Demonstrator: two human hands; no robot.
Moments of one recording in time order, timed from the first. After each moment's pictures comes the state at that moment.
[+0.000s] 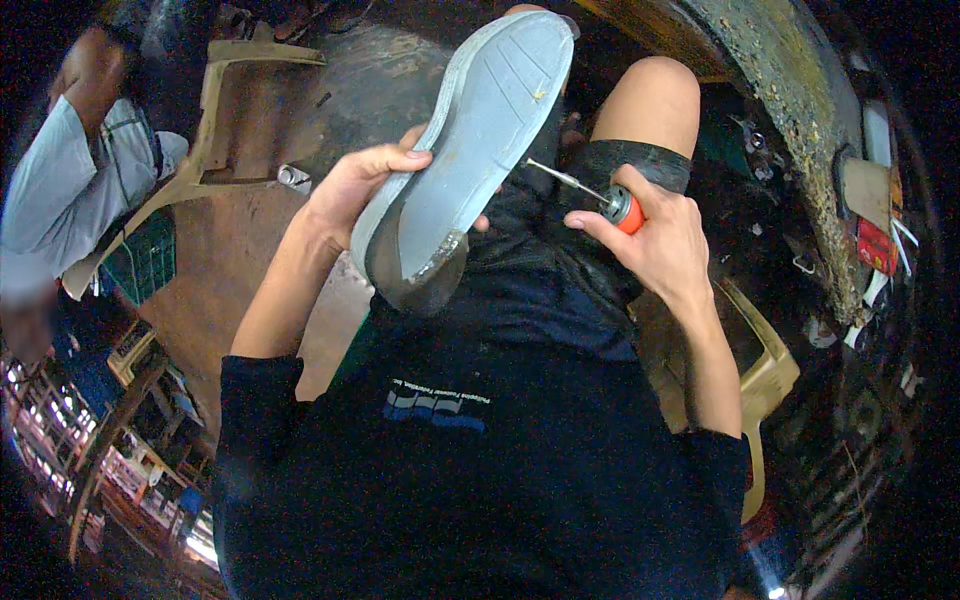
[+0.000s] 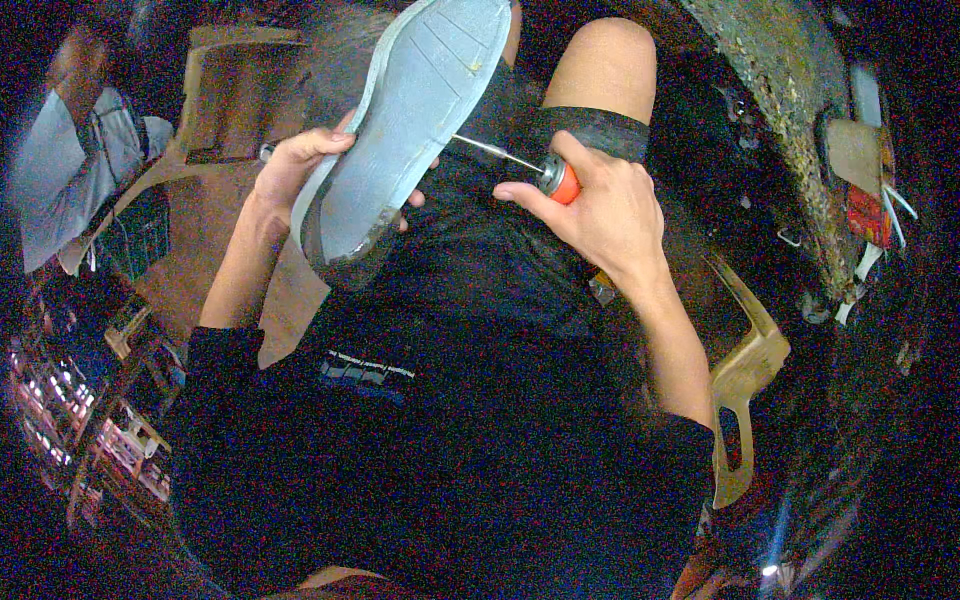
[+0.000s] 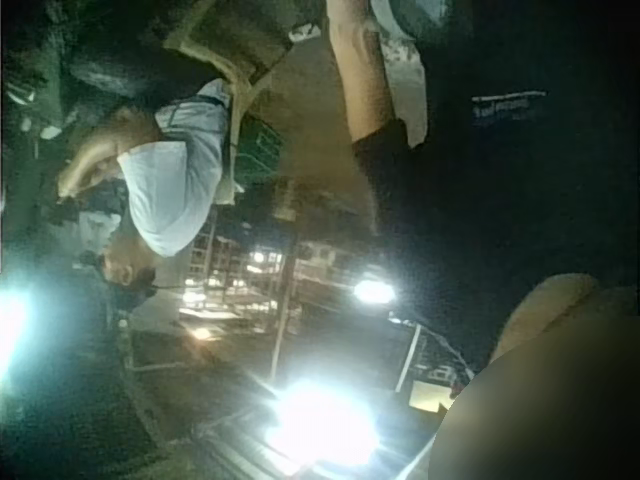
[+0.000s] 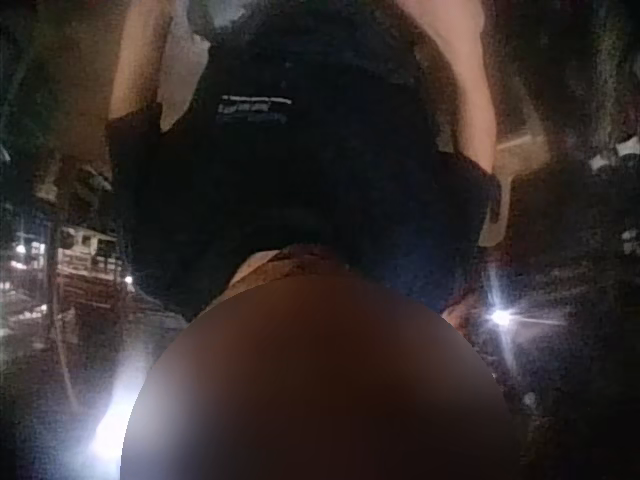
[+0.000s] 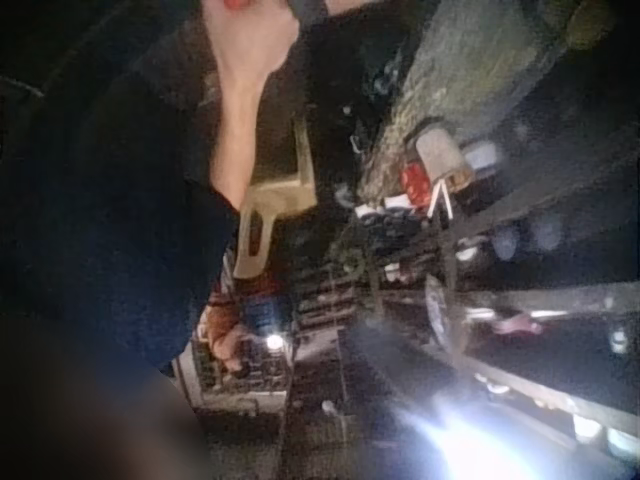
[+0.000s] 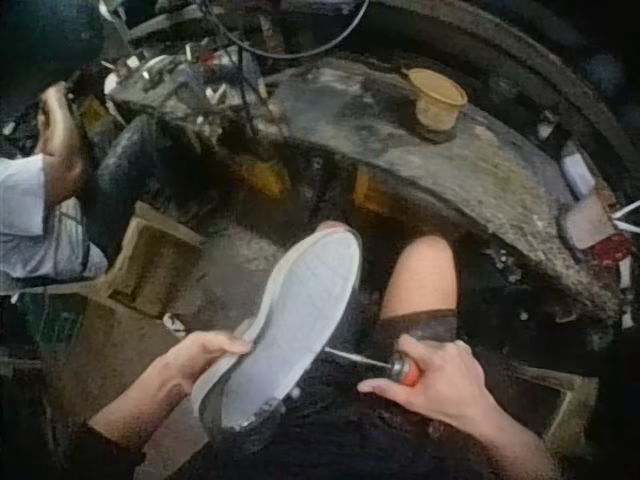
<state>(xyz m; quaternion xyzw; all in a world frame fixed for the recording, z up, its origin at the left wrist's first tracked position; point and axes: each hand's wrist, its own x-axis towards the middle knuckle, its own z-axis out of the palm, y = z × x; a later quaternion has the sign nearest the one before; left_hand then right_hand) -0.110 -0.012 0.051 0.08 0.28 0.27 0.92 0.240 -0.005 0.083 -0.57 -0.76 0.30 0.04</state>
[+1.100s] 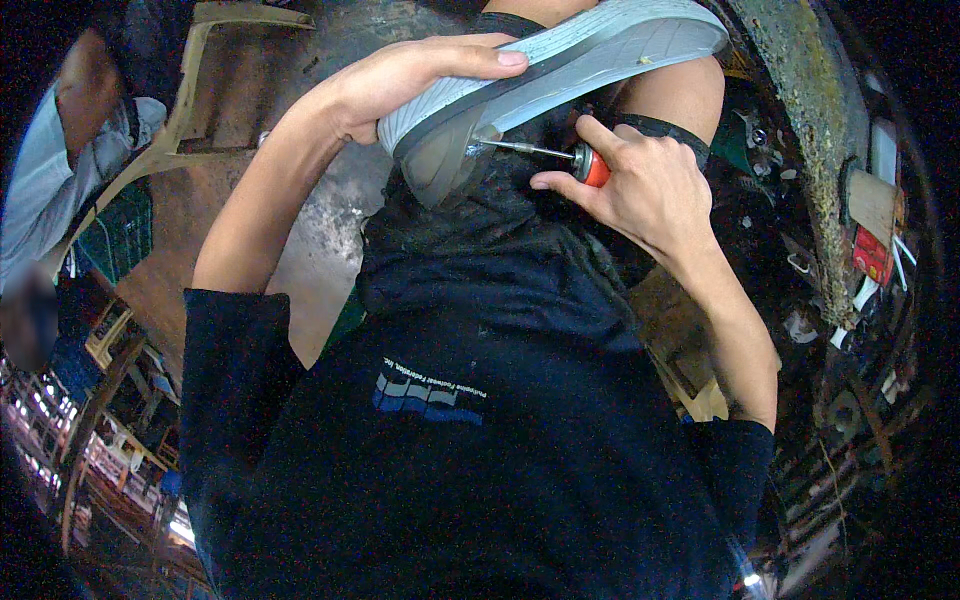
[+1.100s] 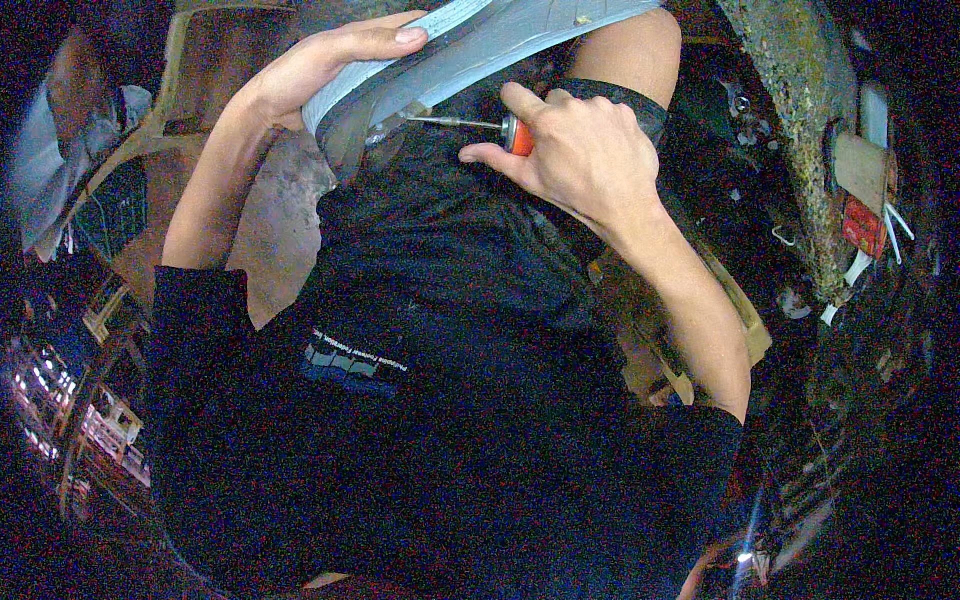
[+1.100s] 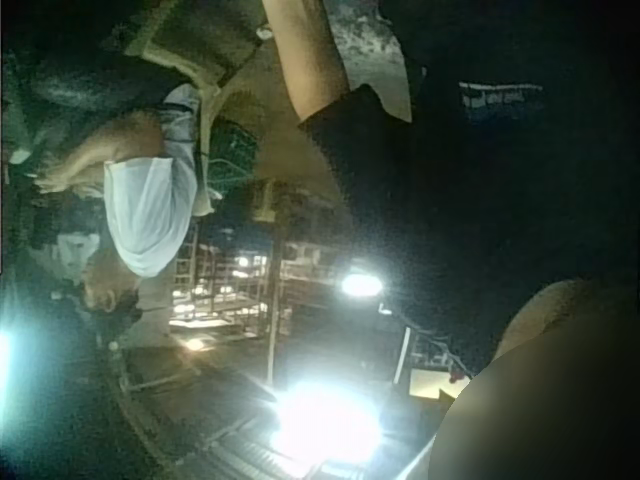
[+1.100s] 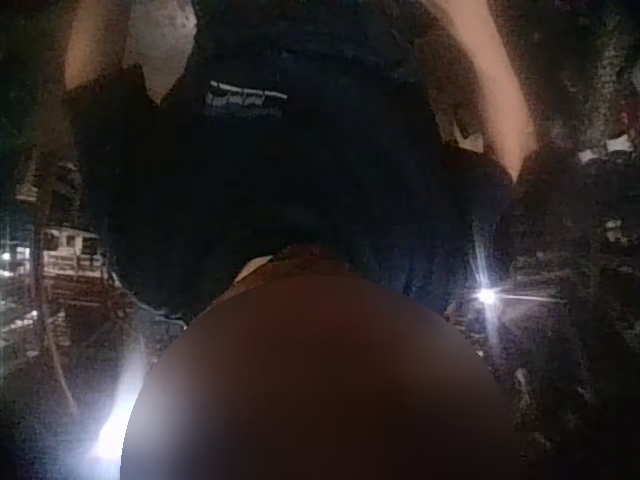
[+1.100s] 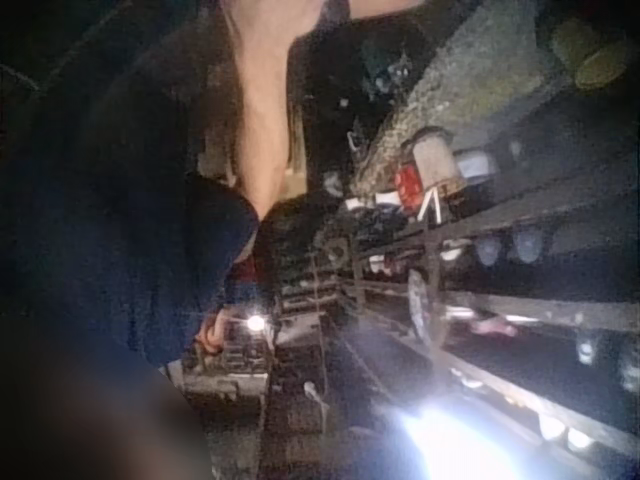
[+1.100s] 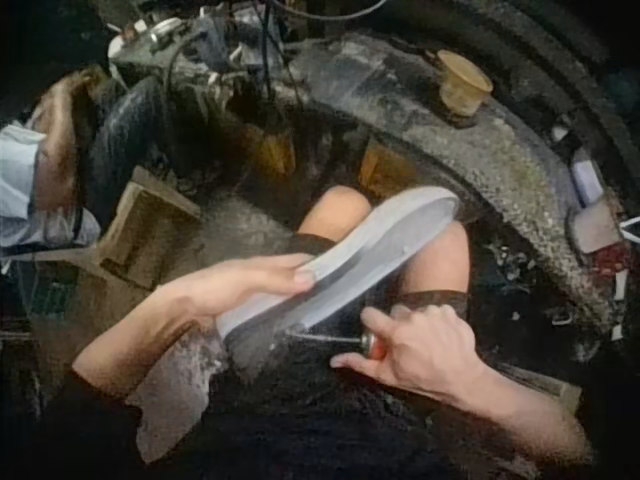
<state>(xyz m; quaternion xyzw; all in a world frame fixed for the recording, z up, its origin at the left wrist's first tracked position) -0.085 0.049 0.055 0.39 0.43 0.20 0.79 0.199 0.023 0.078 -0.45 -0.87 0.18 -0.08</state>
